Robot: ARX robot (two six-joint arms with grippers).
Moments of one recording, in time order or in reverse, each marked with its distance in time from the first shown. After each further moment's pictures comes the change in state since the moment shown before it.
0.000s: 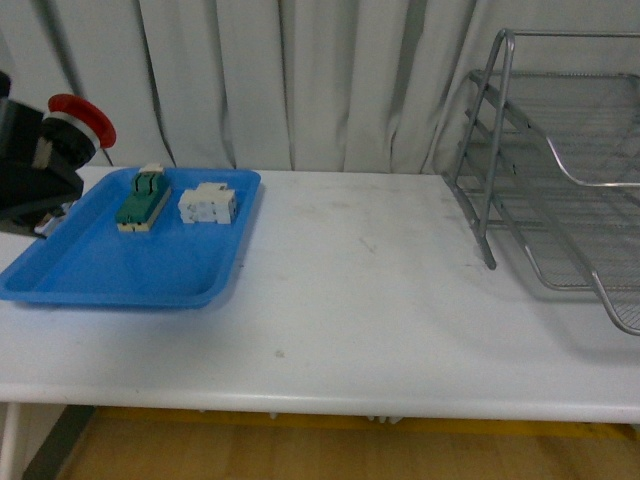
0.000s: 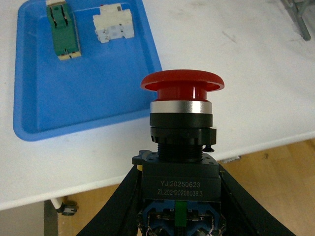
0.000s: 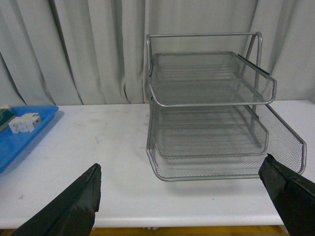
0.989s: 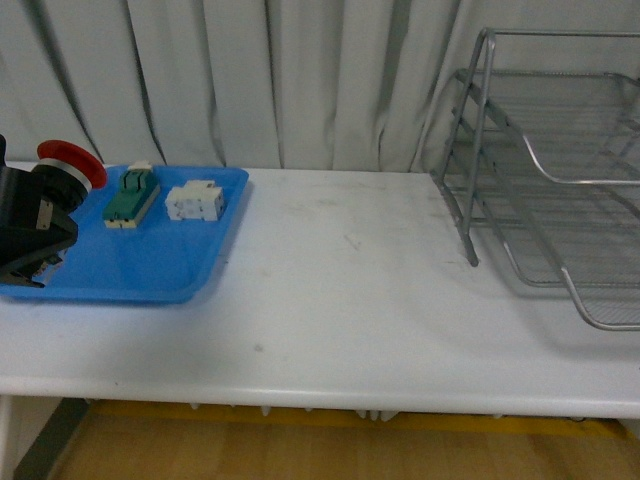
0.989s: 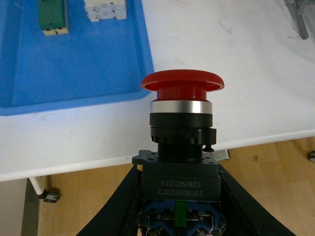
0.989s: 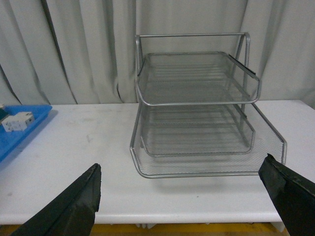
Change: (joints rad) left arm -0.017 -0.012 -0.080 0.058 -0.027 -0.087; right arm 0.000 0.000 0.000 0.000 0.000 0.000
